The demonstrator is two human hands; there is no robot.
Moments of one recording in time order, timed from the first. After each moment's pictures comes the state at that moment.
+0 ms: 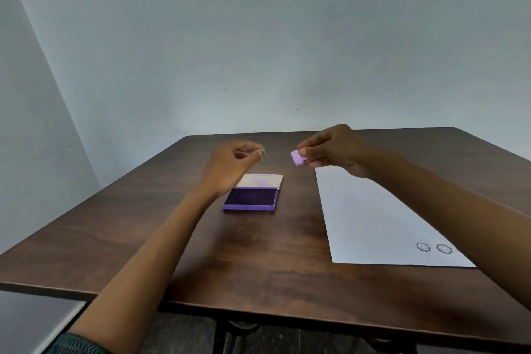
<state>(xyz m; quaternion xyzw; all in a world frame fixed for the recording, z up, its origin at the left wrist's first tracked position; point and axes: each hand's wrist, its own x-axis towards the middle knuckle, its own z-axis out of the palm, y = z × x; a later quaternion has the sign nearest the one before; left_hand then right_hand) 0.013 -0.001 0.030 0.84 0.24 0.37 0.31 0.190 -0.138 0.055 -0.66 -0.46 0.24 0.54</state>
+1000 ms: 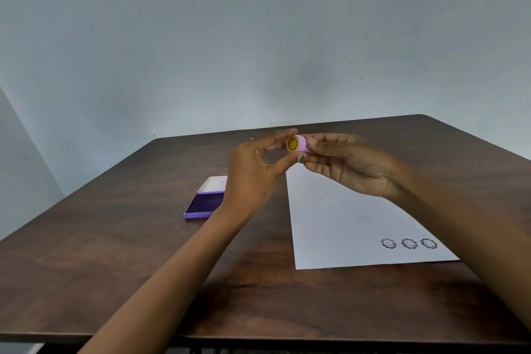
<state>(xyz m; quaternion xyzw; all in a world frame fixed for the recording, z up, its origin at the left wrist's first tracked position) 0.073 -0.095 0.027 0.80 0.07 0.49 0.34 0.216 -0.198 0.036 -0.44 -0.38 0.43 0.69</state>
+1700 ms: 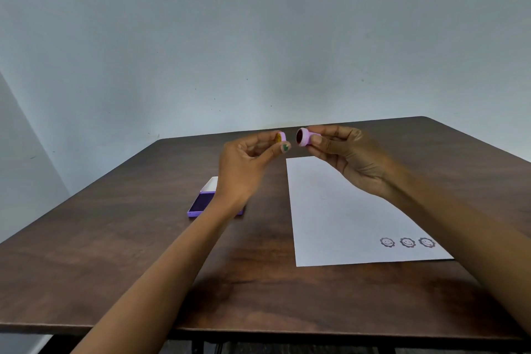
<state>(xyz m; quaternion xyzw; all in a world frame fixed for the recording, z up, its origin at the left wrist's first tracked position) 0.070 -0.081 0.032 0.74 0.12 0.47 0.47 0.216 -0.195 0.035 -0.41 -0.39 0.32 0.76</state>
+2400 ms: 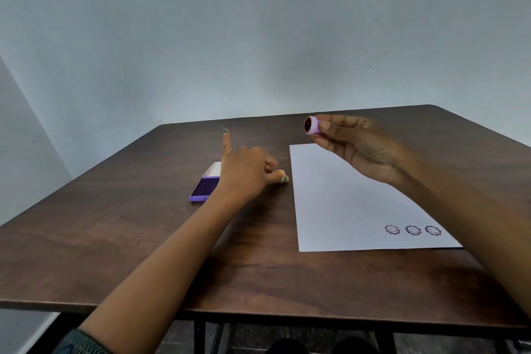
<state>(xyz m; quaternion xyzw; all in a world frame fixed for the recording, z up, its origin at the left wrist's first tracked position) 0.079 -0.046 0.002 0.94 0.26 0.22 -0.05 0.220 -0.196 0.031 -0.43 -0.36 0.35 0.75</state>
